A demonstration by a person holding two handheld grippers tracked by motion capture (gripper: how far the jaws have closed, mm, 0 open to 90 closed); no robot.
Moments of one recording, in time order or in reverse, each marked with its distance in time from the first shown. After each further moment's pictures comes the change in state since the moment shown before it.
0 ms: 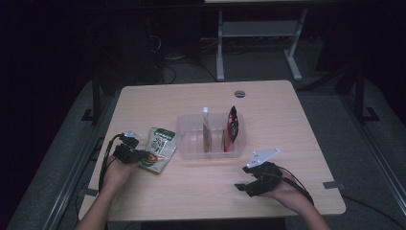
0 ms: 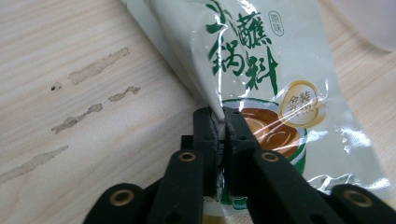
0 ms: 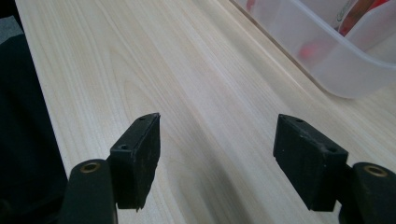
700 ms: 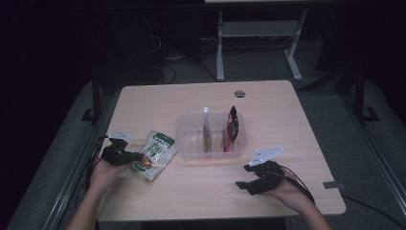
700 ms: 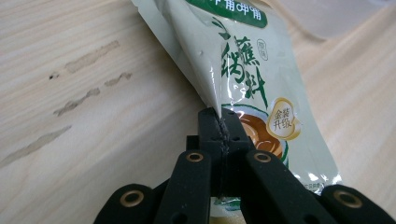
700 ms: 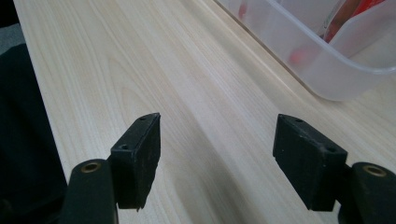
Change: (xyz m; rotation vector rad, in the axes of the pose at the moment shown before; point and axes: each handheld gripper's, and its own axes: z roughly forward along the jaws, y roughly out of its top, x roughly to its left) left arm 0.019 -0.018 -0.032 -0.040 -0.161 0.013; right arm -0.004 -0.001 -0.005 -0.030 -0.002 0.018
